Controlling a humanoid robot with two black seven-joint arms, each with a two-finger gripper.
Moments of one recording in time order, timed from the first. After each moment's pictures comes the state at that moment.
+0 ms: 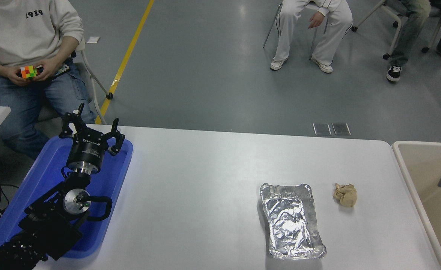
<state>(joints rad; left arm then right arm) -0.62 0.18 -0.87 -0.41 -0.09 -0.57 -0.51 1.47 -0.77 -1.22 1.03 -0.26 0.27 -0.16</state>
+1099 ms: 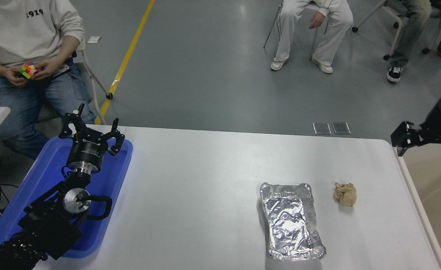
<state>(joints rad) -0.62 0.18 -0.87 -0.41 -0.09 -0.57 -0.51 2.16 -0.46 -1.36 1.22 -0.27 0.78 -0.16</state>
